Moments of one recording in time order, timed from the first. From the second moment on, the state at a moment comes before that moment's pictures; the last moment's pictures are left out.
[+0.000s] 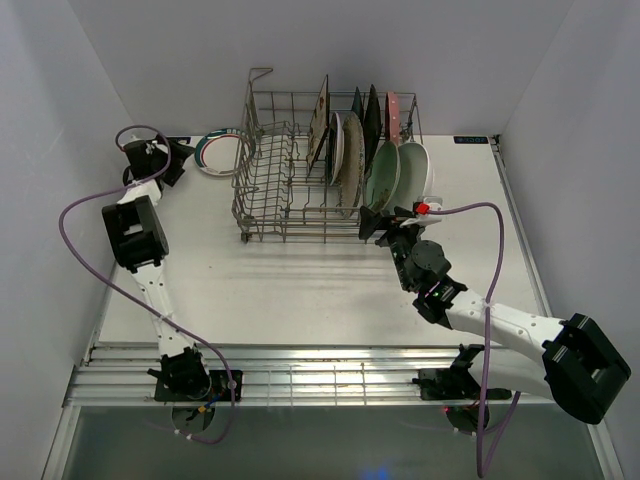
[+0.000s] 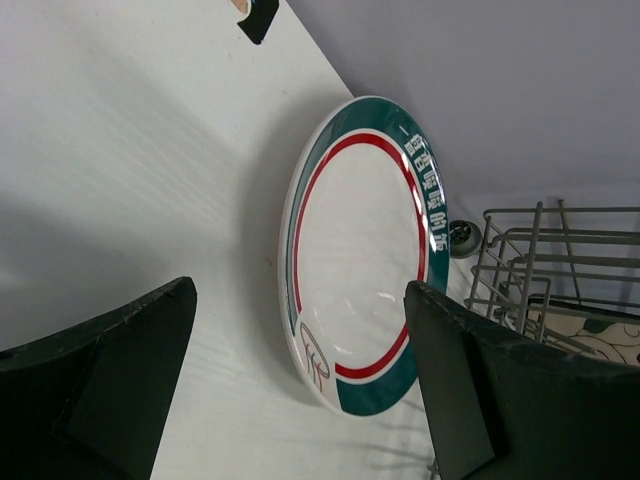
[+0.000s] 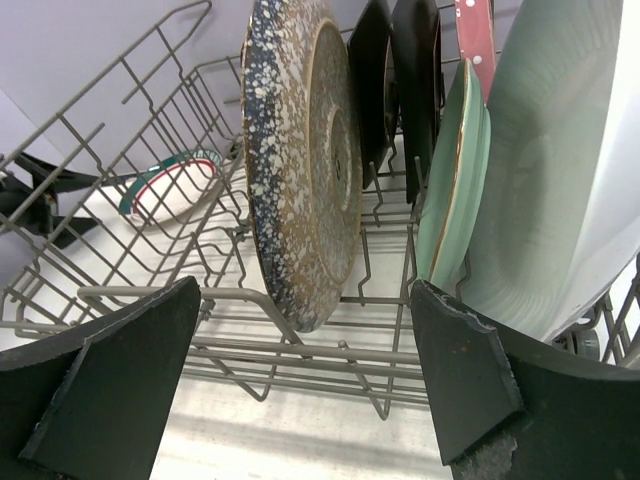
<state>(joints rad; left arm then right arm) 0.32 2.45 1.86 0.16 0.40 -0.81 0.81 1.12 0.49 0.76 0.57 0.25</state>
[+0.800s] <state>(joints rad) 0.23 2.58 2.03 0.10 0.41 -0.81 0.81 1.11 0.45 0.86 0.59 0.28</state>
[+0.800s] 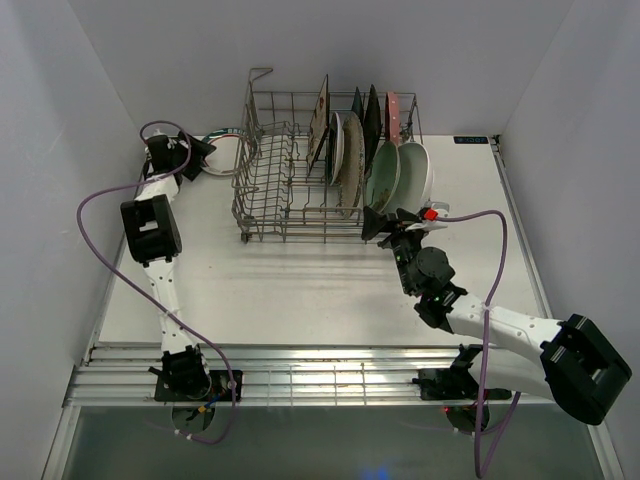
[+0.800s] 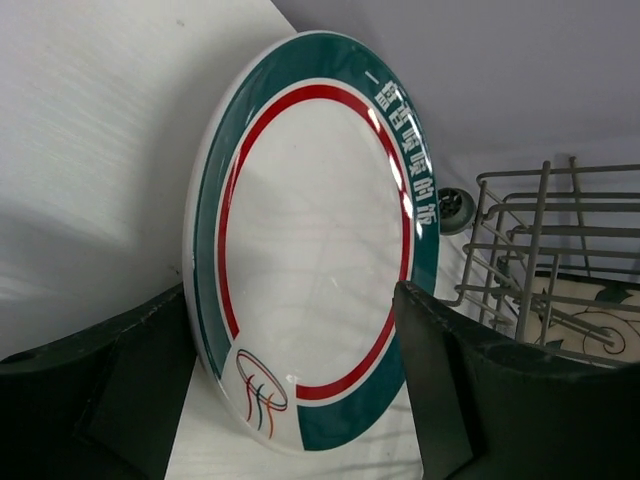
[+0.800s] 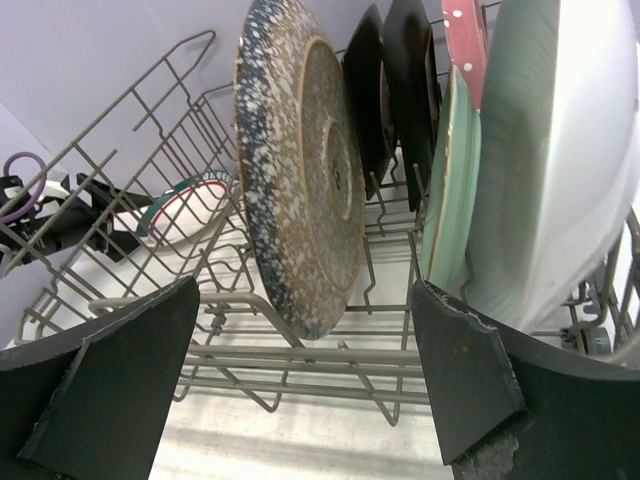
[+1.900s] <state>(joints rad) 0.32 2.49 1.81 0.17 0.45 -0.87 0.81 1.08 0.39 0.92 0.60 0.29</state>
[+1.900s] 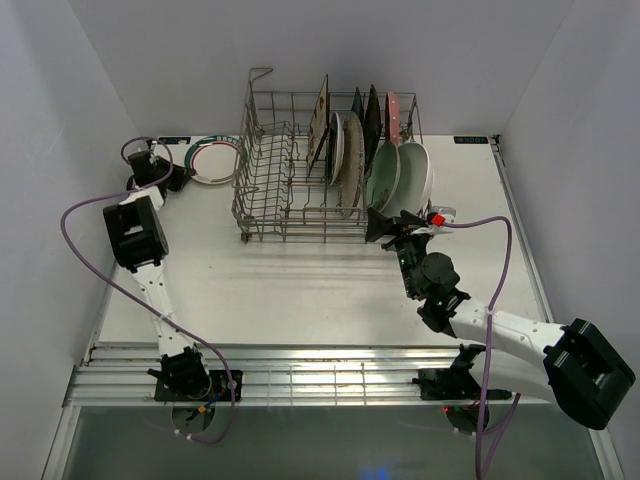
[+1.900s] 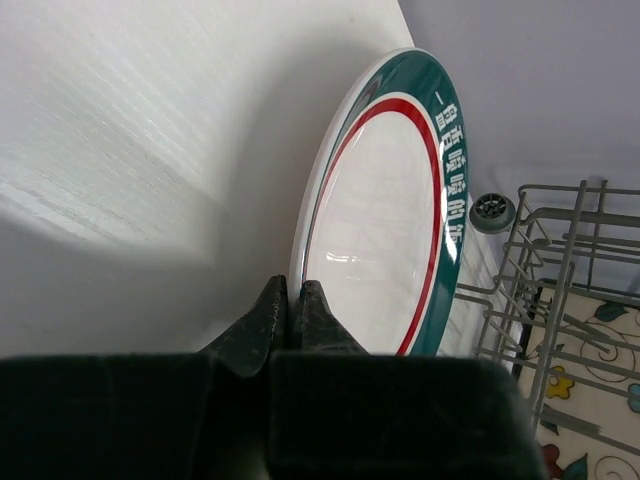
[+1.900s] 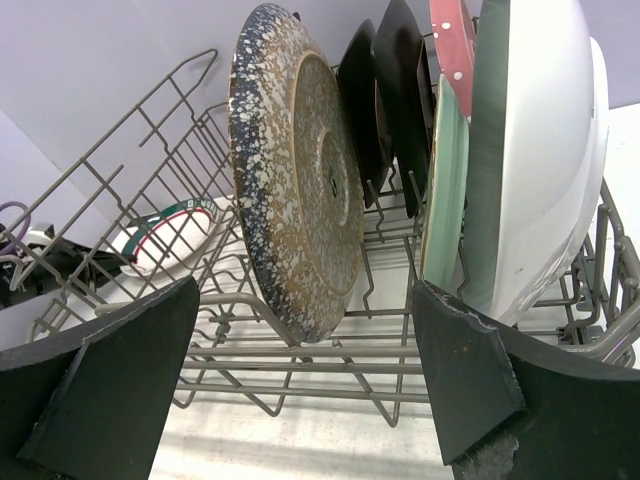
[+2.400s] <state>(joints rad) 0.32 2.21 1.63 0.15 0.25 -0.60 0.81 1.06 0.39 0.92 0.57 0.30</state>
